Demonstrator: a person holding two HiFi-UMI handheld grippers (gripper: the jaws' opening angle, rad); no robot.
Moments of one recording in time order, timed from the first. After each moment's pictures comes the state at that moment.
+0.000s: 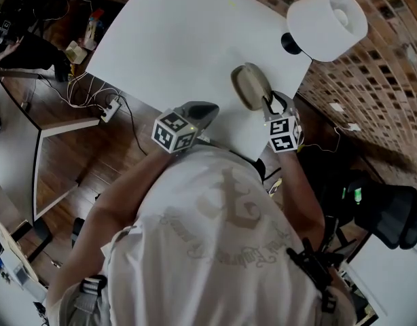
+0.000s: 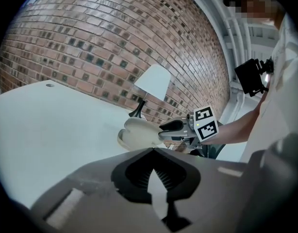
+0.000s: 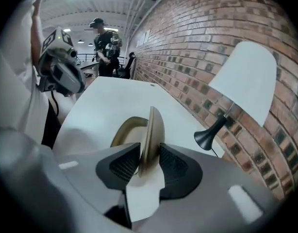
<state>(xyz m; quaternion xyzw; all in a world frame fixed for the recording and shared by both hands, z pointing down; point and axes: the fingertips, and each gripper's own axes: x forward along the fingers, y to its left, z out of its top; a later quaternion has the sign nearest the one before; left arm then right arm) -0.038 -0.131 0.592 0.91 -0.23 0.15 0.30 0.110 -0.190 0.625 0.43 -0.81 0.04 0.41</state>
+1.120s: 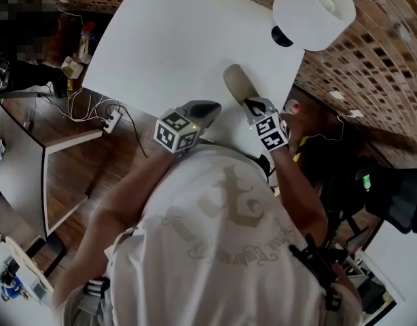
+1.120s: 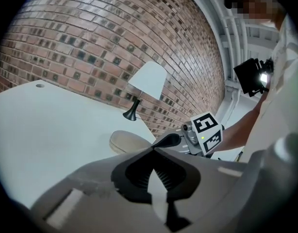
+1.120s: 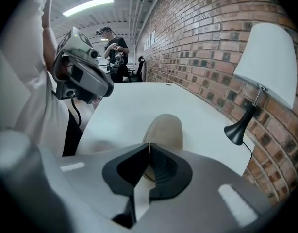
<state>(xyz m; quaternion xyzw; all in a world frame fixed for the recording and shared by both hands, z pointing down) -0.022 -0.137 0.587 0.92 -0.20 0.15 0.29 0.053 -0.156 0.652 0.35 -0.85 0.11 0.38</state>
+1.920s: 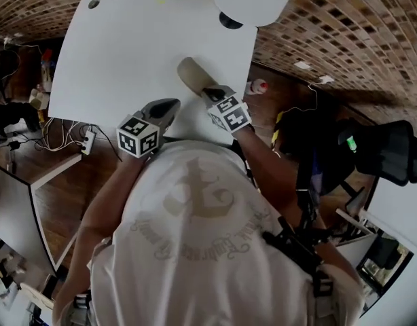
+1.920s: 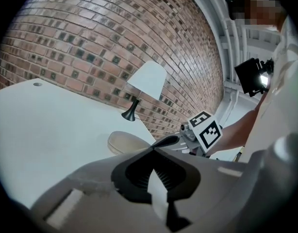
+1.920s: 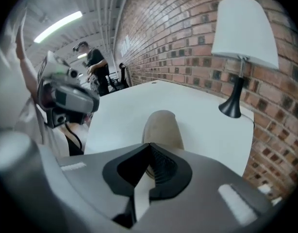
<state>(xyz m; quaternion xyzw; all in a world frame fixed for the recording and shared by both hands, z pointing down) -0.031 -0.144 0.590 0.92 -0.19 0.16 0.29 0.043 -0.167 0.657 0.40 -0.83 0.24 0.31</state>
